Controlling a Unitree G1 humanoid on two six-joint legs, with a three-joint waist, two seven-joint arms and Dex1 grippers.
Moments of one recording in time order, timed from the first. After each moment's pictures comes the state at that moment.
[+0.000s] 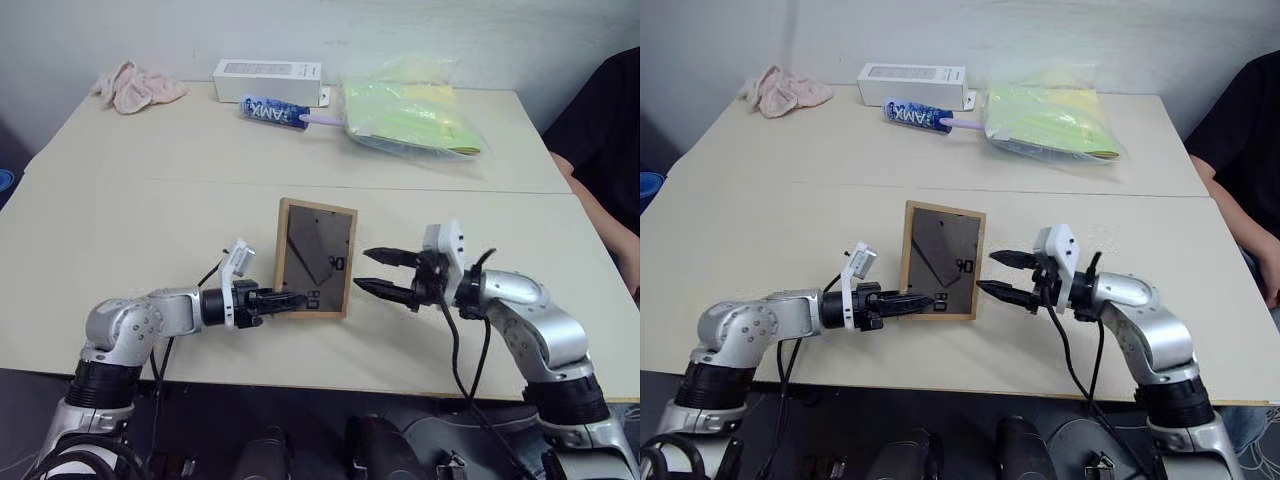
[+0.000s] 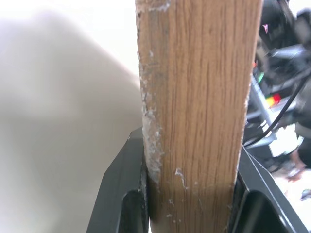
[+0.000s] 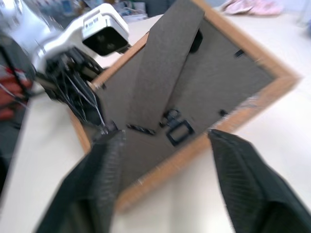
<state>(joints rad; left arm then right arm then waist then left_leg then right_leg) -0.39 0.61 -0.02 -0.10 -0.92 1.04 -0.66 -0.41 -0.53 0.06 -0.22 0.55 0.54 0.95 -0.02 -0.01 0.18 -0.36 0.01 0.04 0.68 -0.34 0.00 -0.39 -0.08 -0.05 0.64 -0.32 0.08</state>
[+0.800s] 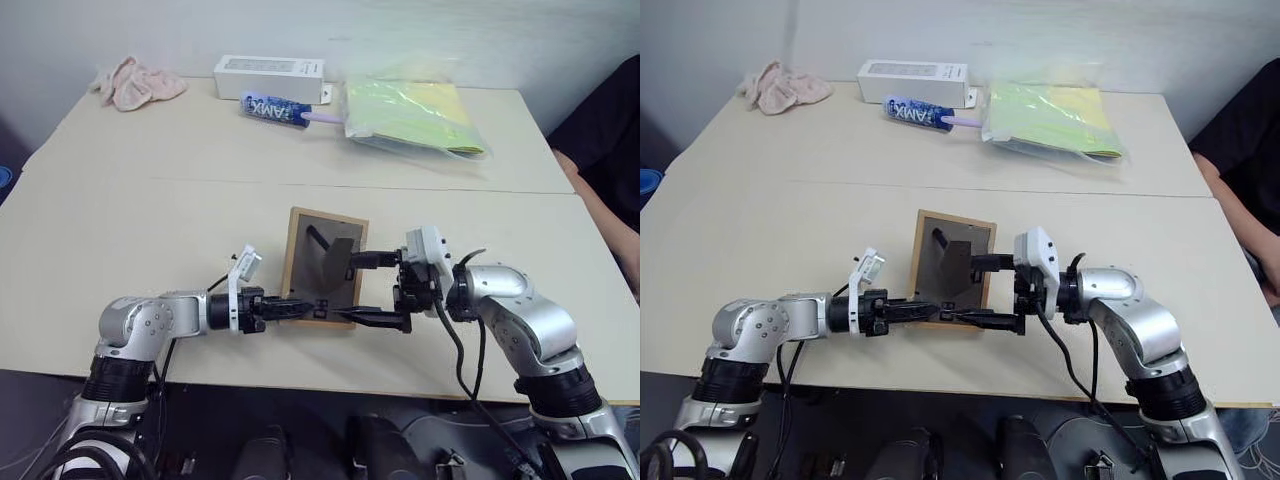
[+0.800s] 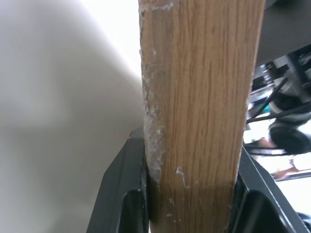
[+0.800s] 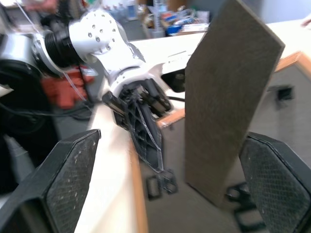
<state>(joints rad) -0.46 0.53 0.06 0.01 -0.98 1.31 -0.68 -0.40 -0.55 0.11 -0.24 0.49 0.33 1.12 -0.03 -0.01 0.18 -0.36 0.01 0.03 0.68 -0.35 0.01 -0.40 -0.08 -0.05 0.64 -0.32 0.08</state>
